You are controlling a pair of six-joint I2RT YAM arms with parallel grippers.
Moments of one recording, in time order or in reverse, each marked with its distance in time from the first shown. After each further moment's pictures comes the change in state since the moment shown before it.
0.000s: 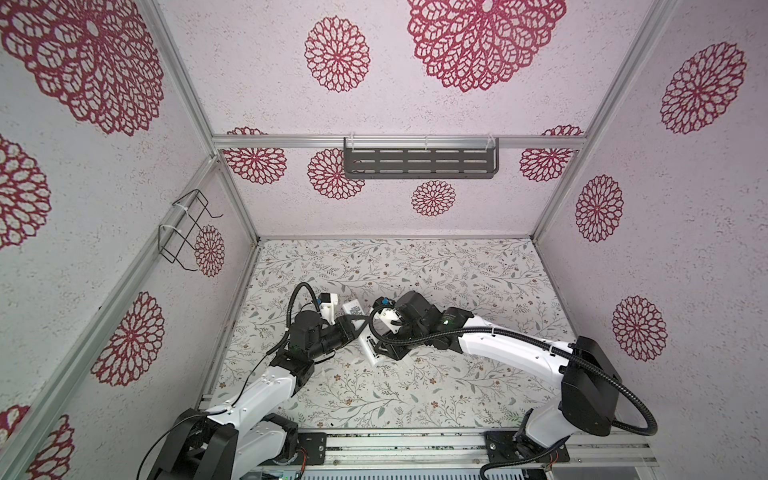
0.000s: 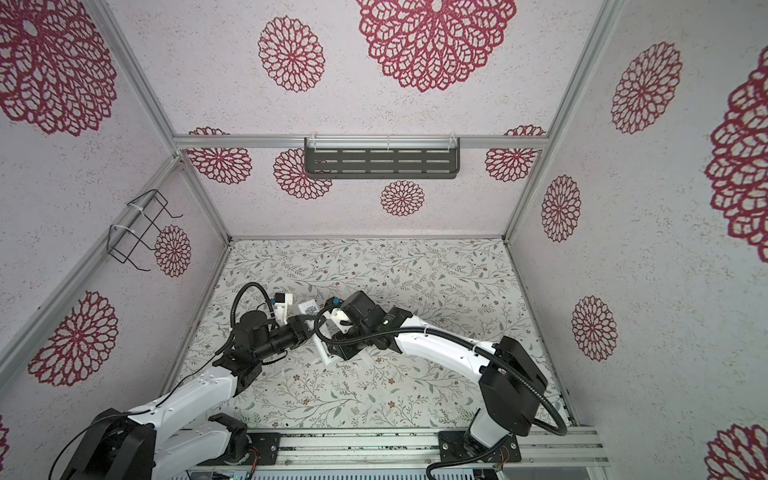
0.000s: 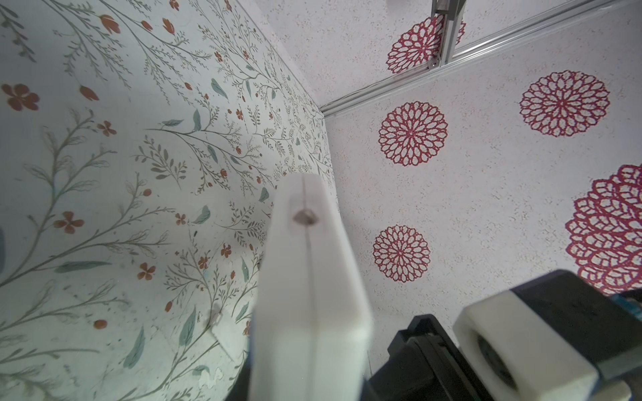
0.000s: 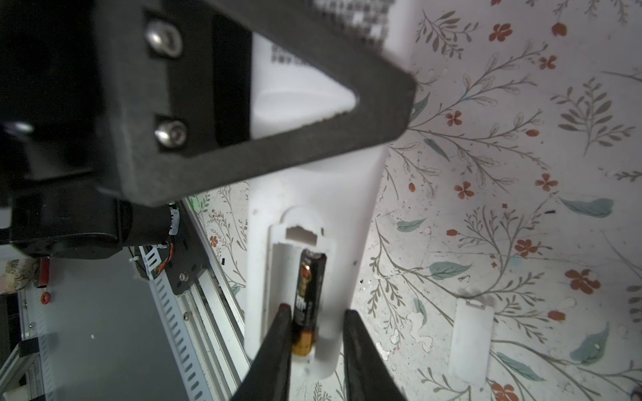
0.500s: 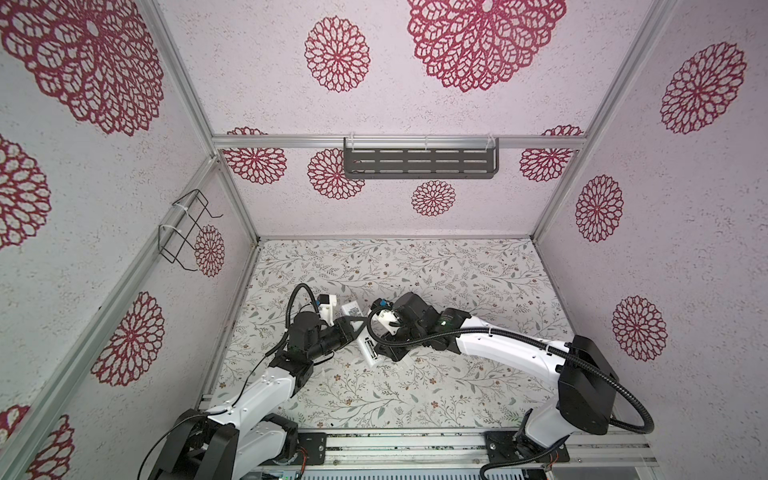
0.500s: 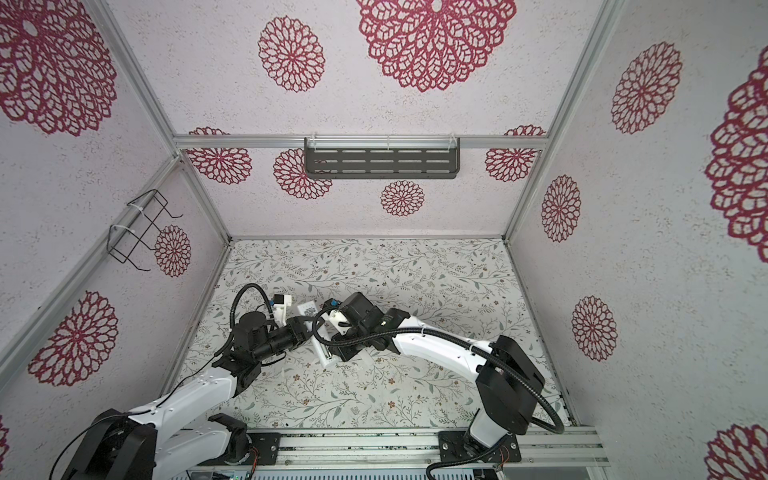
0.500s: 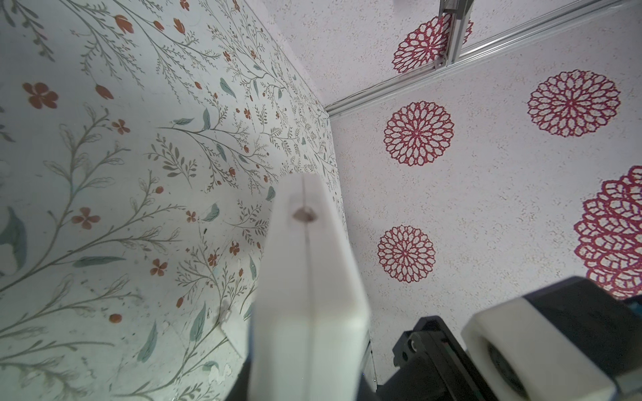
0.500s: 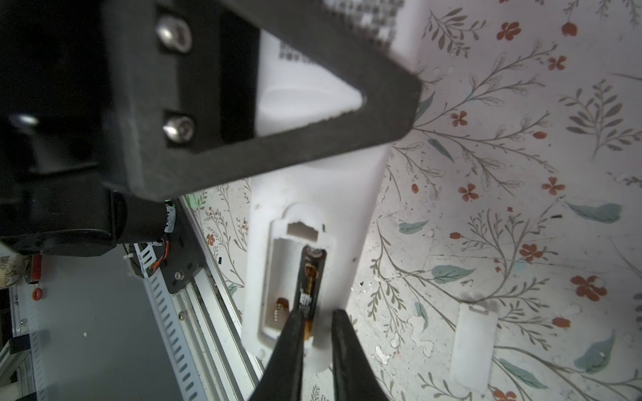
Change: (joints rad) left arm 0.006 -0.002 -0.007 -0.005 0.008 0.015; right arm 0.009 0.021 0.003 -0.002 0.009 -0.008
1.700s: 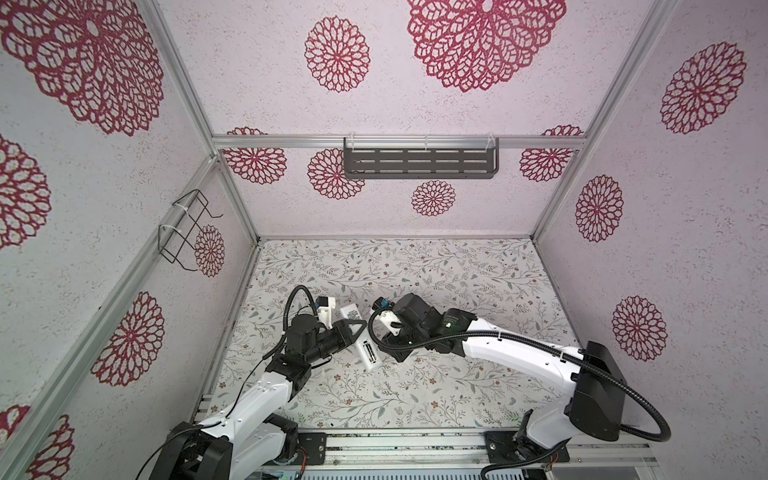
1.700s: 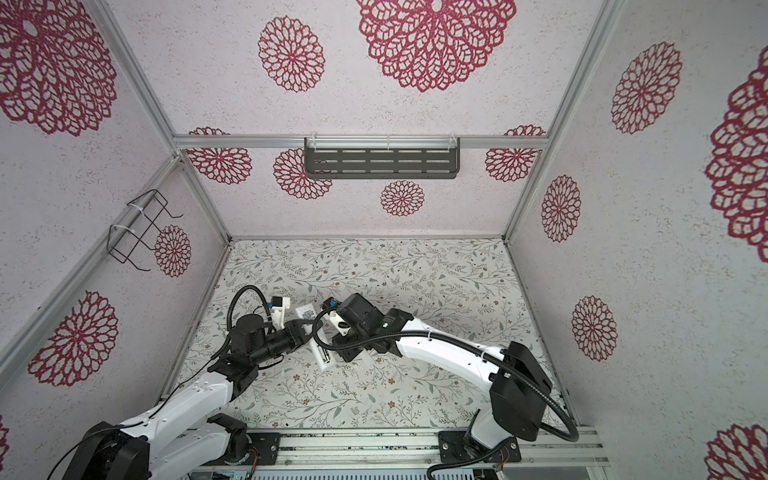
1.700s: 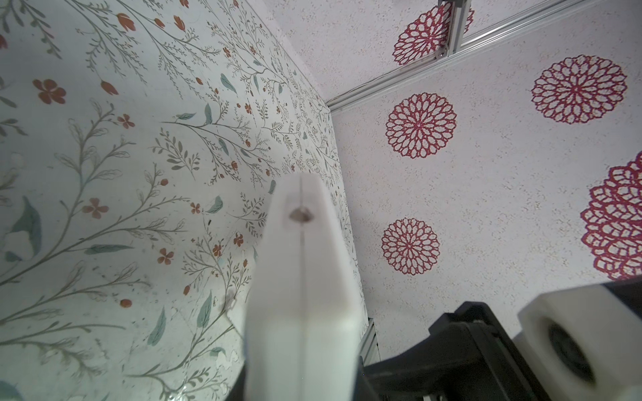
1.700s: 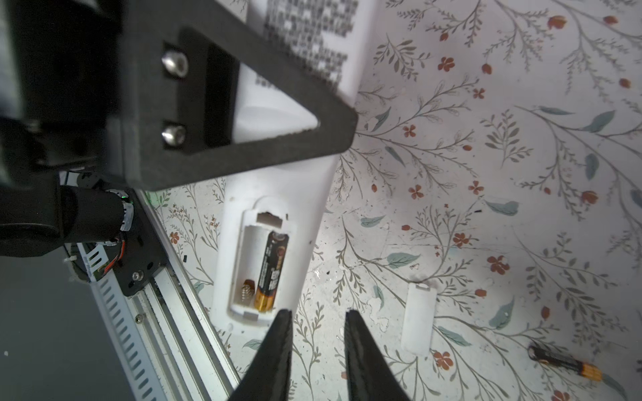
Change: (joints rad) left arm 0.005 -0.059 -0.015 -0.067 0.004 0.053; right arm 0.035 -0.080 0.032 -0.100 0.182 -0.065
